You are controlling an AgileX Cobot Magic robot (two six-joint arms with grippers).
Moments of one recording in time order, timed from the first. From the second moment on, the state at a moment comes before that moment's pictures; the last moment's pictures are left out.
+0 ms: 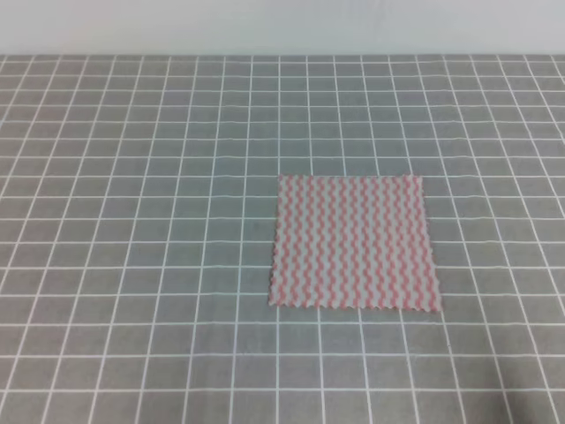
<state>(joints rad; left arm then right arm) -0.02 -0.03 0.02 -0.01 0.35 -0.02 0.05 -0.01 0.01 0.07 0.29 -0.03</state>
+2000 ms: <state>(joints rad) -0.05 -0.04 0.02 -0.01 0.34 -0.02 0.06 -0.01 -0.01 1.05 -0.04 0.07</state>
